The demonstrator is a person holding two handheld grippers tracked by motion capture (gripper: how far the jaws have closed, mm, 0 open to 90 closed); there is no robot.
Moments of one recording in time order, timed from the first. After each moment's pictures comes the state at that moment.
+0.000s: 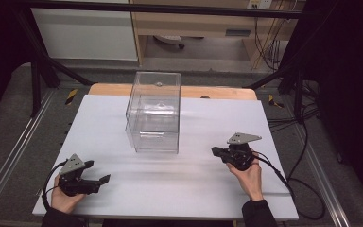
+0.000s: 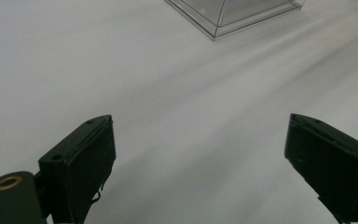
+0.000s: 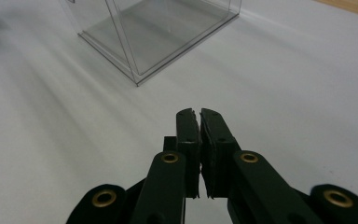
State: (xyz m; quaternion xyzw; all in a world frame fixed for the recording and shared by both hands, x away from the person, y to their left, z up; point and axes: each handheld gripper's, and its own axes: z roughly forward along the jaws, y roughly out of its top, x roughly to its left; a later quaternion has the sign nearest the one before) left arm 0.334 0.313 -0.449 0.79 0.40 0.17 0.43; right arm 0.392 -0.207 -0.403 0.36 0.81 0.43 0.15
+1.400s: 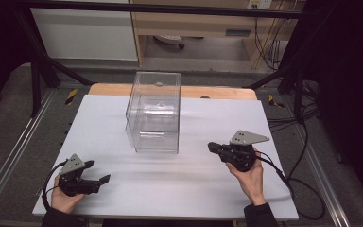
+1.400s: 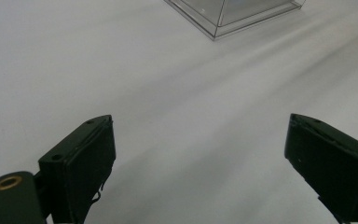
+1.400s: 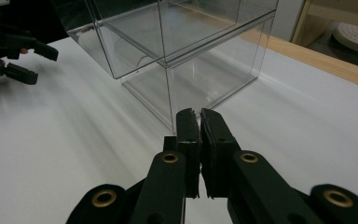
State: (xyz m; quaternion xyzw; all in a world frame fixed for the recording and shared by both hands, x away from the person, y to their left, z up) left arm 0.334 0.312 -0.449 0.79 0.40 0.17 0.43; right arm 0.367 -0.195 -0.359 0.31 0.79 0.50 0.16
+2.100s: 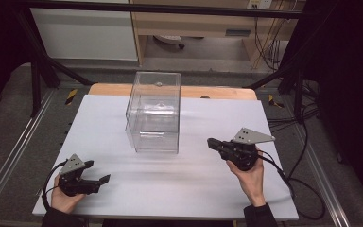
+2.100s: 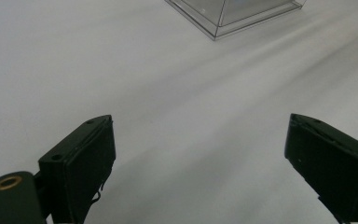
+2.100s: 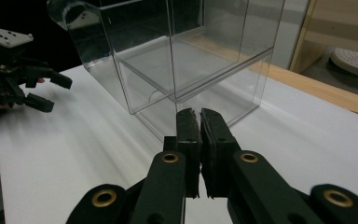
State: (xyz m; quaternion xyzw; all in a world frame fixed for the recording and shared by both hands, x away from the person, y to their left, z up) left arm 0.334 0.313 -0.449 0.79 0.40 0.17 0.43; right arm 0.360 -0.193 -0.341 0.30 0.77 0.54 0.17
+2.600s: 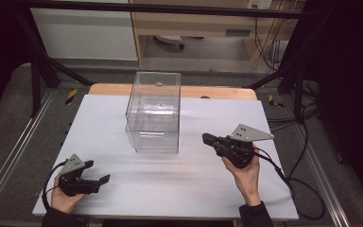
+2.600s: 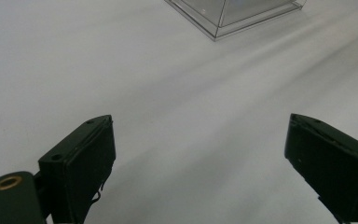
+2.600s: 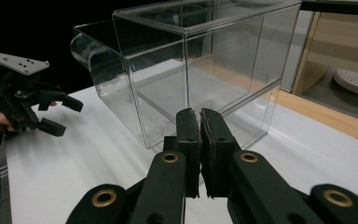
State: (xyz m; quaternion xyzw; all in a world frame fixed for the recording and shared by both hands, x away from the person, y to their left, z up) left arm 0.334 0.313 -0.449 0.79 0.40 0.17 0.43; right arm 0.359 -0.179 -0.325 0.29 0.75 0.57 0.18
